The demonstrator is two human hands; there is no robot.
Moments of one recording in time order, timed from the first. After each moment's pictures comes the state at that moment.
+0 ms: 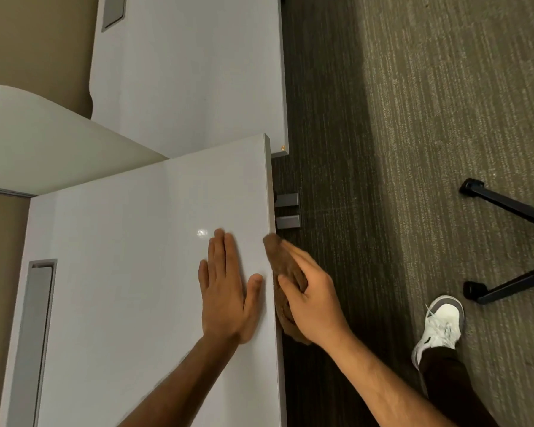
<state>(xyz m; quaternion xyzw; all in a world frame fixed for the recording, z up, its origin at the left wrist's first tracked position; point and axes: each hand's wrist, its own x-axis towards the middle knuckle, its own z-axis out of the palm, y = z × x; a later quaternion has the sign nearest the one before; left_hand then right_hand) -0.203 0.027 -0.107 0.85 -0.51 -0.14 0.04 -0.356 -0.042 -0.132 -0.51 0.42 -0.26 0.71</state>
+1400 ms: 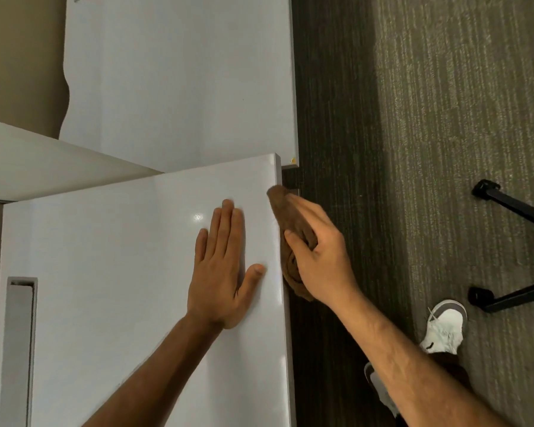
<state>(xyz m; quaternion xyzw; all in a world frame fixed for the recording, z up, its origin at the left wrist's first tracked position) -0.139 -0.059 -0.107 0.77 -0.61 -0.15 0.01 -0.304 -0.157 -0.138 -0.52 0.43 -0.31 0.67</state>
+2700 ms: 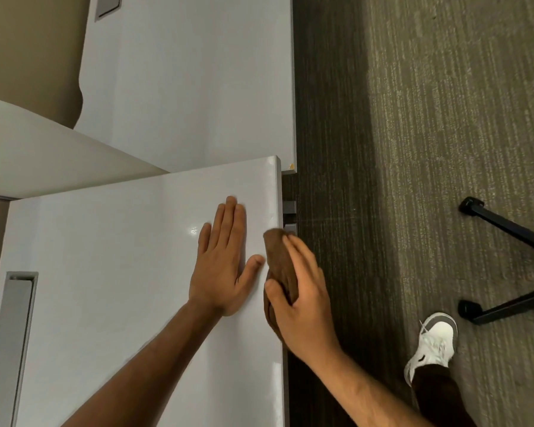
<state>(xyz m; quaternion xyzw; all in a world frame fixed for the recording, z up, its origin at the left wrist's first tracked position) -0.139 -0.059 -0.108 0.77 -0.62 -0.14 0.02 -0.314 -0.069 -0.124 -0.59 0.46 -0.28 0.60</state>
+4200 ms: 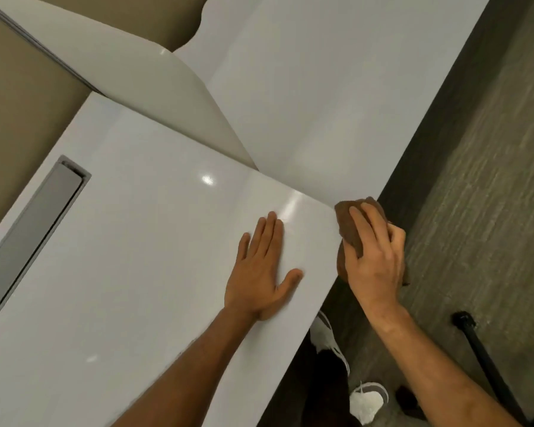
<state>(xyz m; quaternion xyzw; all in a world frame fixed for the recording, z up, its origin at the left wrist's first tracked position) -0.144 -0.068 -0.098 0.89 -0.42 -0.18 0.07 -0.266 -0.253 -0.126 -0.88 0.36 -0.20 0.23</state>
